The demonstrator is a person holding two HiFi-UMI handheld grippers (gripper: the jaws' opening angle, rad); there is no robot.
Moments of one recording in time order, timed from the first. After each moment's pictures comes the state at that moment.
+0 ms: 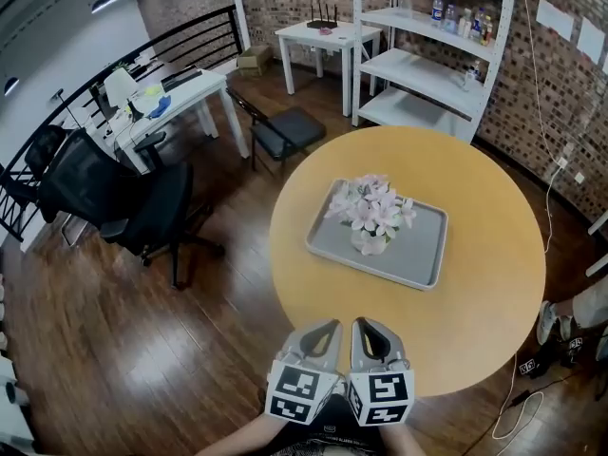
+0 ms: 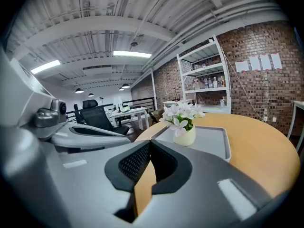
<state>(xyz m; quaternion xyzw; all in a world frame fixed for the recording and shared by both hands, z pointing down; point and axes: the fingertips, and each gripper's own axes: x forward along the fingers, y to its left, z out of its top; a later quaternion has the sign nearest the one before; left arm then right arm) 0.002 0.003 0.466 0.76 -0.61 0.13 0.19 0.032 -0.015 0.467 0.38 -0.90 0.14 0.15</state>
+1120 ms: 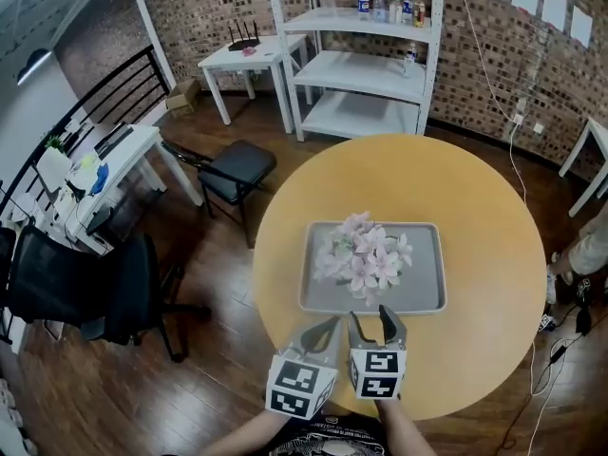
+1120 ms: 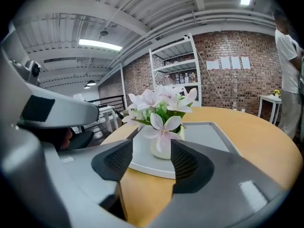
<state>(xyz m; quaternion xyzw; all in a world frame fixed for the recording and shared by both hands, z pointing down) -0.066 -0.139 0.473 0.85 -0.48 0.15 0.17 -0.016 -0.174 0.537 0.55 -0.80 0.18 0.16</state>
